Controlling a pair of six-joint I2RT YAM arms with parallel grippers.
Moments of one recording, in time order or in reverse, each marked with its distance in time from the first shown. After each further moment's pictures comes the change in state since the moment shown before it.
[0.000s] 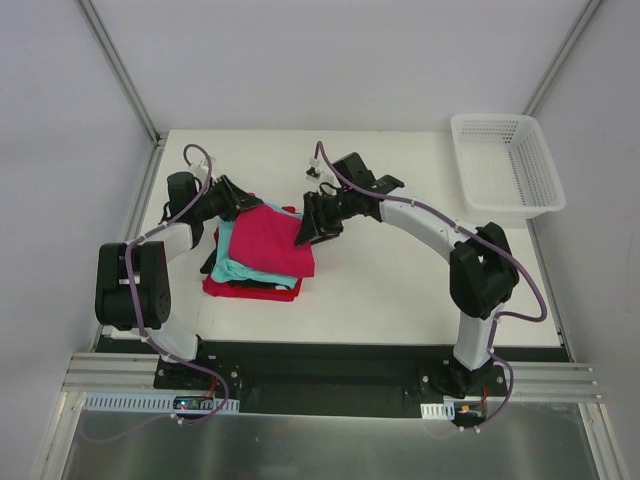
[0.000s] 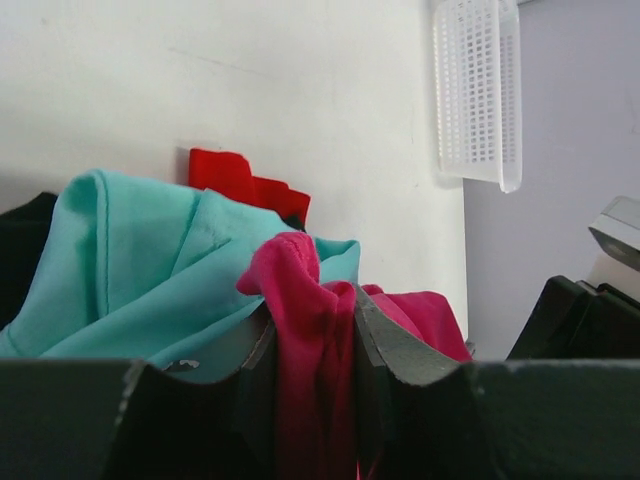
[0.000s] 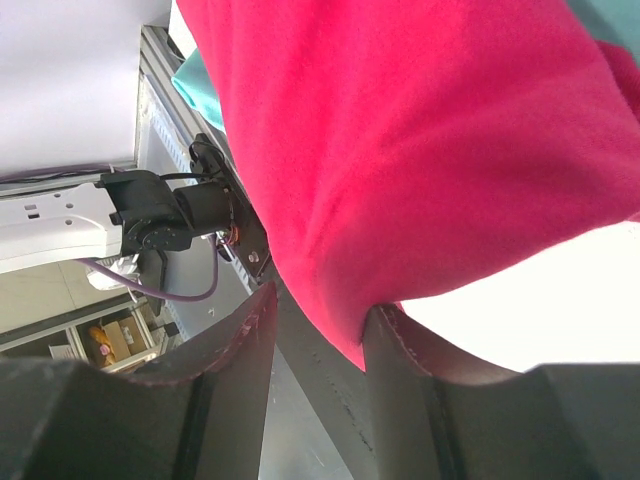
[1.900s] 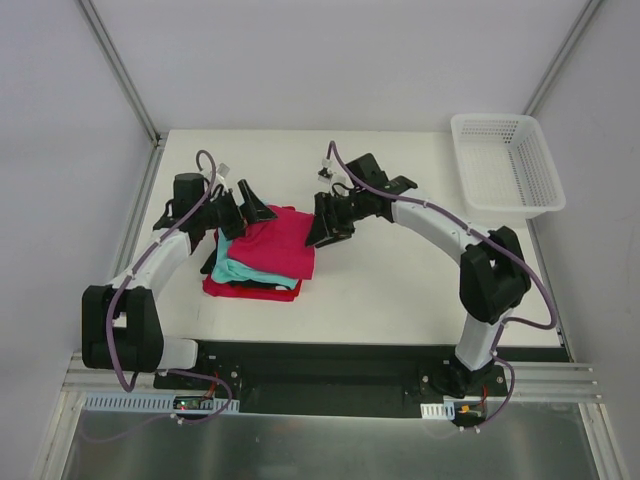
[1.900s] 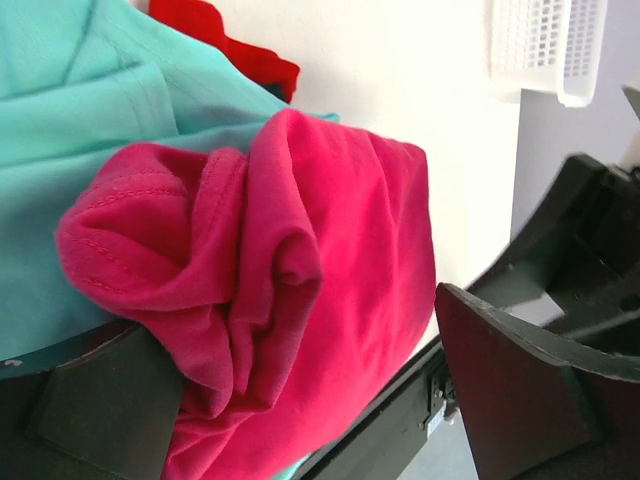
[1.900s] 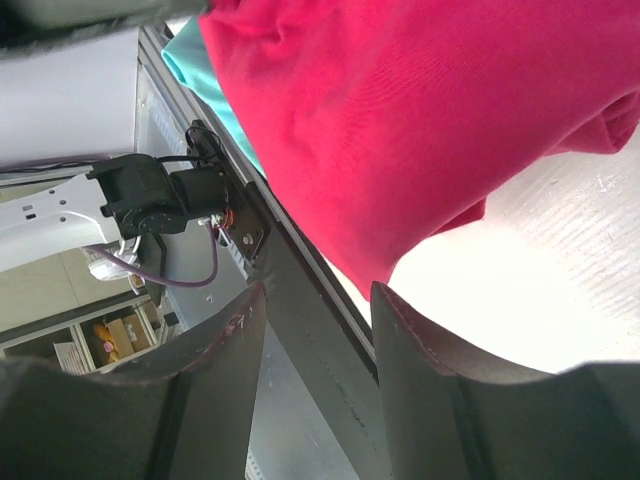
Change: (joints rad) left arm -0.110 -0.277 0.045 -0.540 -0.100 0.179; right arm -0.053 -0.055 -0.068 -0.028 -0.031 -0.045
